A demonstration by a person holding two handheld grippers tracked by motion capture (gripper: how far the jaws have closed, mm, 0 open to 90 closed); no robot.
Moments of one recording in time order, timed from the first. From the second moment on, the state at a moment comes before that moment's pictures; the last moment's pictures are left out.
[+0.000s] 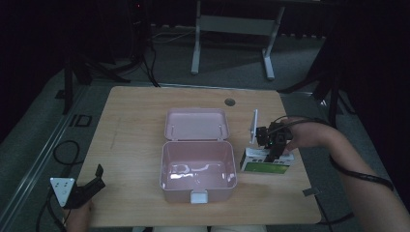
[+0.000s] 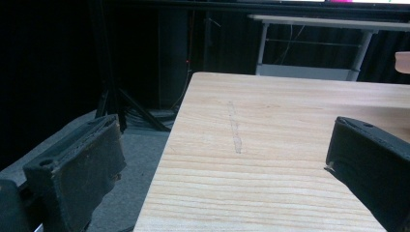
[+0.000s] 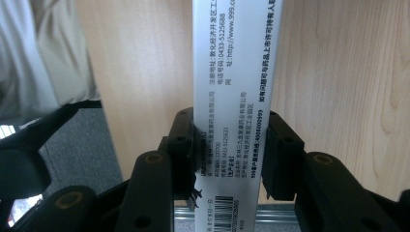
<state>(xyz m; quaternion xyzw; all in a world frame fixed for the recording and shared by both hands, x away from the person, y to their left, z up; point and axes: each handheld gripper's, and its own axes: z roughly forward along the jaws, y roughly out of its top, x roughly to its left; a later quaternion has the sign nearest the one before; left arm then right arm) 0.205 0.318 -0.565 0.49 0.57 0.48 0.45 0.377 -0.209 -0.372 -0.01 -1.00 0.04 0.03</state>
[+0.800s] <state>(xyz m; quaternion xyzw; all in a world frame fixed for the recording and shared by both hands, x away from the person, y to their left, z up) 0.206 0.317 -0.565 0.50 0.57 0.48 0.45 0.342 -0.176 -0.285 -0.01 -1.00 0.02 0.02</state>
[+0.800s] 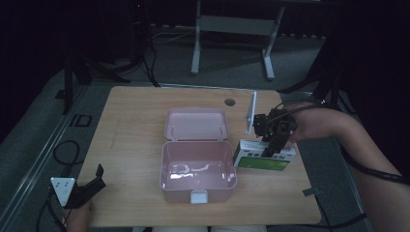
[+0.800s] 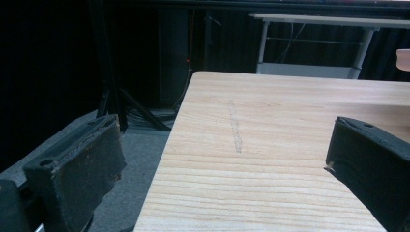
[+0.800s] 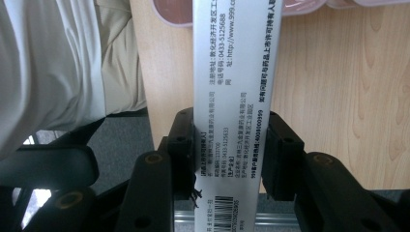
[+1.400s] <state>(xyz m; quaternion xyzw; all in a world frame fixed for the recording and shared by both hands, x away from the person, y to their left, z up) 0.206 0.318 -0.565 0.50 0.57 0.47 0.45 0.330 -0.109 -0.281 0.03 -1.00 0.02 0.03</state>
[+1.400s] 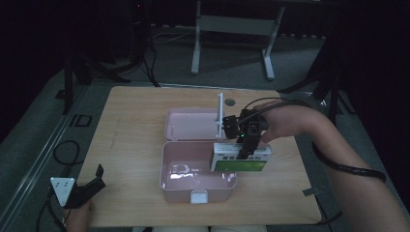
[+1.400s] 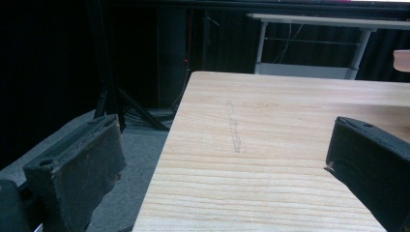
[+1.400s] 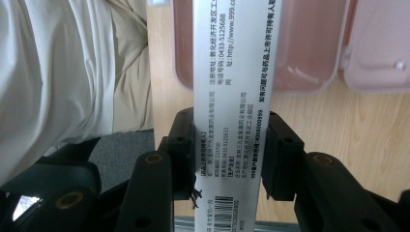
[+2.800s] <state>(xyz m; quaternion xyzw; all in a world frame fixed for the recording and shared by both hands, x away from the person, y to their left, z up) 0.206 0.318 -0.565 0.50 0.57 0.47 0.45 0.336 -0.025 -0.389 0.07 -0.99 0.04 0.07</state>
